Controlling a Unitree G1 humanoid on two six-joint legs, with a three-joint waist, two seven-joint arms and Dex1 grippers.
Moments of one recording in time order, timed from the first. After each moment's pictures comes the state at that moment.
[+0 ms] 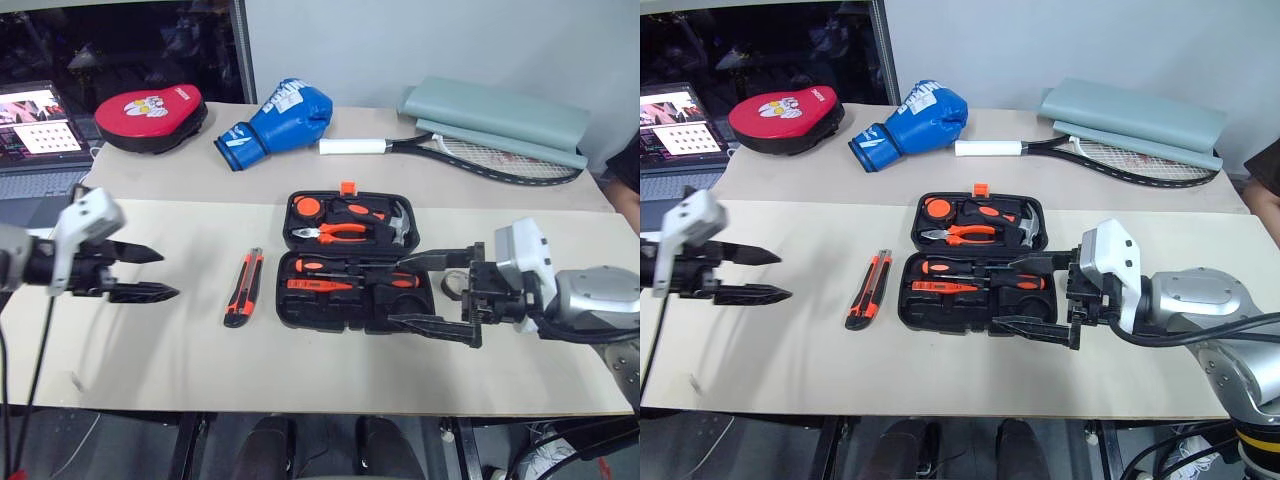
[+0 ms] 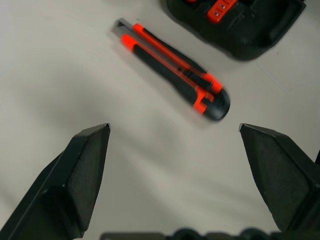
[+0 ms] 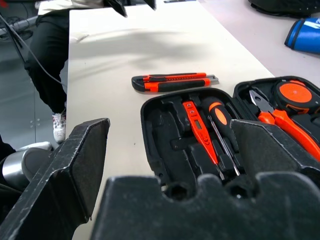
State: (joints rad) left arm -0.54 1.21 0.02 -0.12 -0.41 1.07 -1.32; right arm -0.22 -0.93 -0.13 -0.60 0.81 0.61 0.95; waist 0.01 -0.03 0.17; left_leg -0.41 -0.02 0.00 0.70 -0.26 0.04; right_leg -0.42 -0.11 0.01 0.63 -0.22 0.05
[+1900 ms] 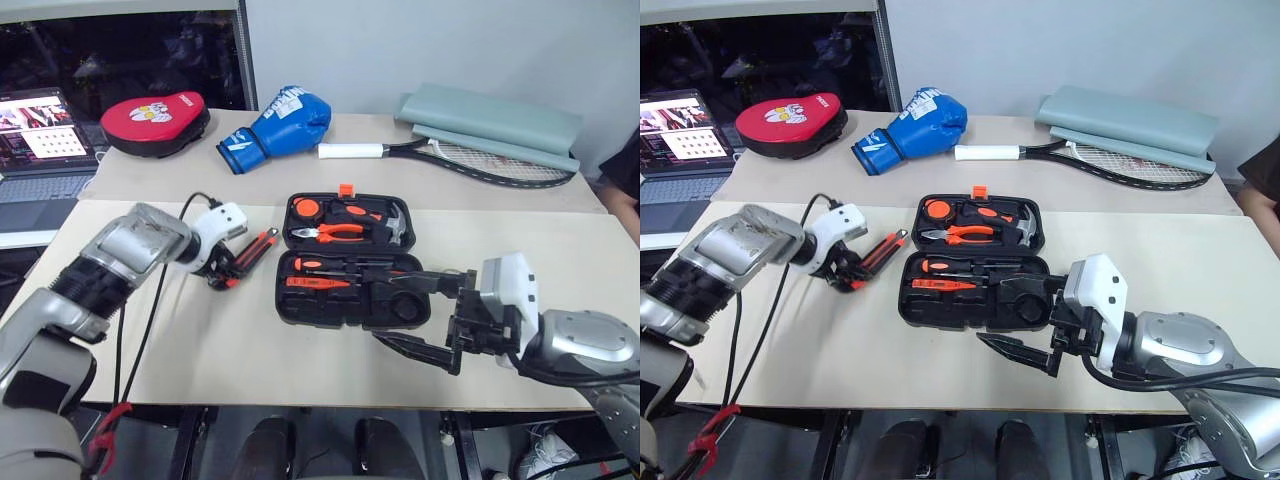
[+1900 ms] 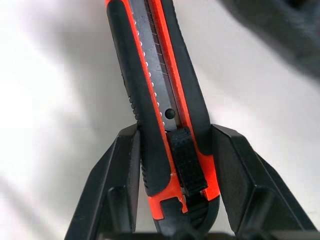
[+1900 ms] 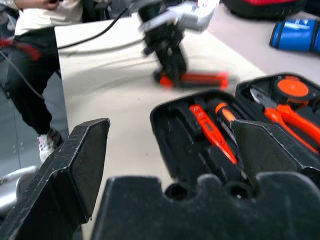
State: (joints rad) left arm -1.05 0.89 -0.70 0.40 -0.28 0.69 -1.07; right arm -0.02 -0.88 -0.19 -0.79 0.85 0.64 0.75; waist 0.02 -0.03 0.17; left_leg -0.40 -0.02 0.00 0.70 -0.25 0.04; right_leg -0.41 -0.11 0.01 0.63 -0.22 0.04
